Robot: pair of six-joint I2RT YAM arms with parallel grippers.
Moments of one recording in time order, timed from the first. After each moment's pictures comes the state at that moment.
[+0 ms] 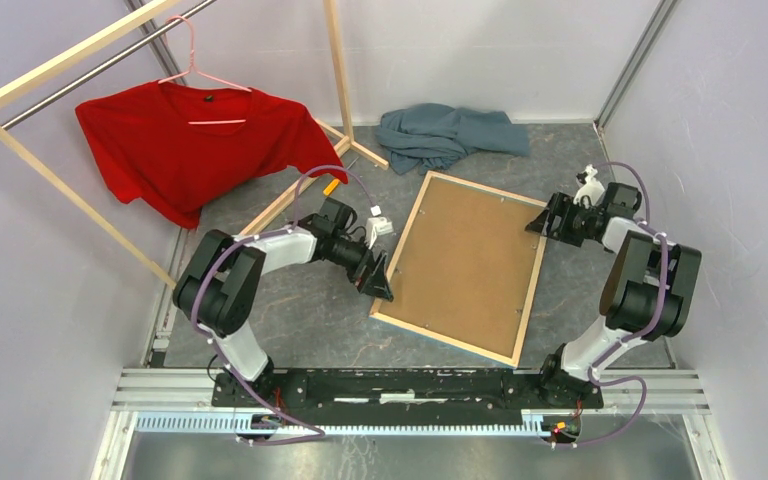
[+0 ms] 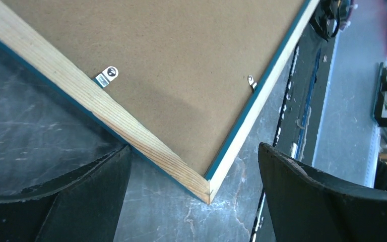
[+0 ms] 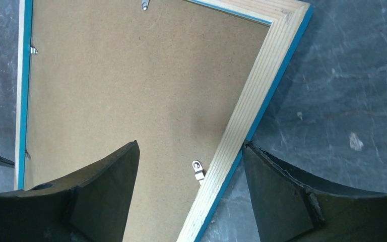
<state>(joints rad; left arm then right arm) -0.47 1.72 0.89 -0.25 0.93 0.20 -0.38 1.67 0.89 -0.17 -0.67 0.00</state>
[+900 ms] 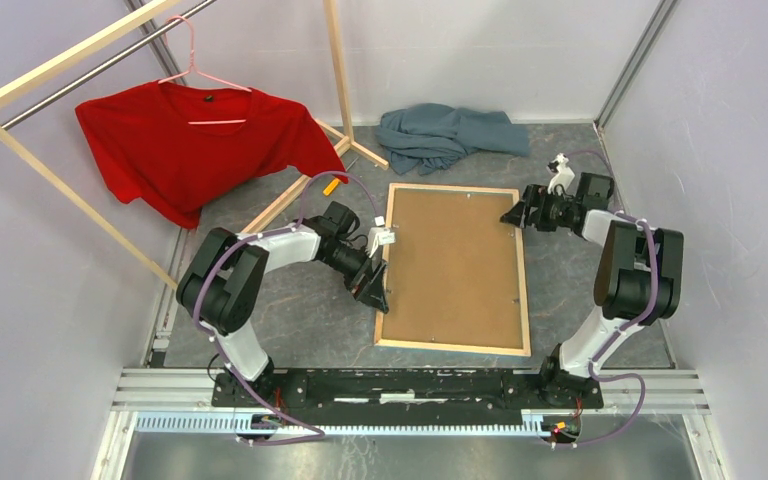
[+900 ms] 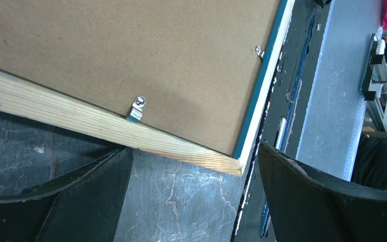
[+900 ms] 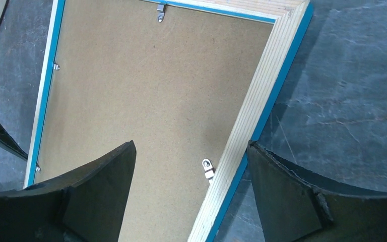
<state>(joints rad) -0.50 1.74 0.92 -0.46 0.94 0.31 -0.24 1.76 0.93 -0.03 -0.79 0.01</state>
